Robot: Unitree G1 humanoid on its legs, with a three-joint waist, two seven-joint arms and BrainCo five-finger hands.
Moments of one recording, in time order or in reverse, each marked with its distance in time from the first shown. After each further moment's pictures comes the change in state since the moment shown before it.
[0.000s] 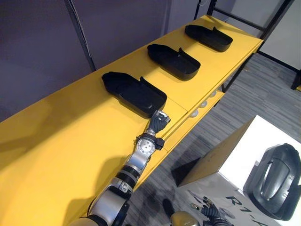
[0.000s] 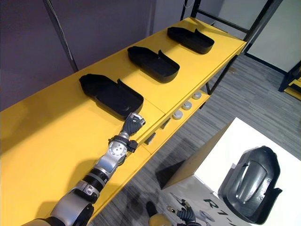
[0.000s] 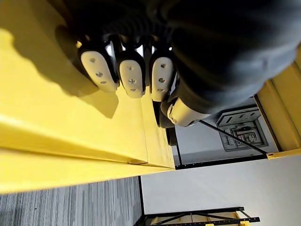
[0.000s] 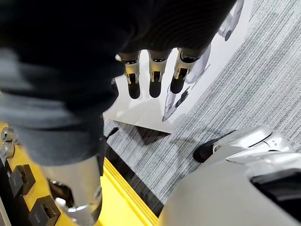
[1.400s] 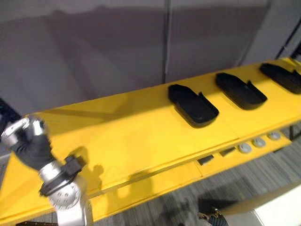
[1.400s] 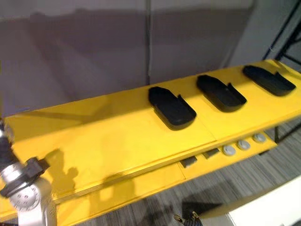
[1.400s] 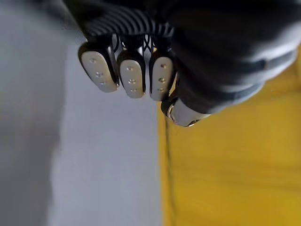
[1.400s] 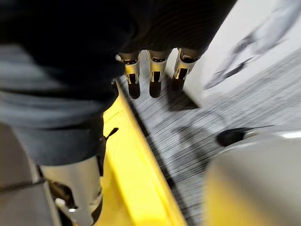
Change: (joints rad) left arm 0.890 -0.037 0.683 -1.178 -0.177 -0.187 0.245; right arm 0.057 0.018 -0.038 -0.011 0.017 -0.009 0.000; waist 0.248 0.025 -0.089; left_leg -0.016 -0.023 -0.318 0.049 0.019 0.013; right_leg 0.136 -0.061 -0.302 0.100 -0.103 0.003
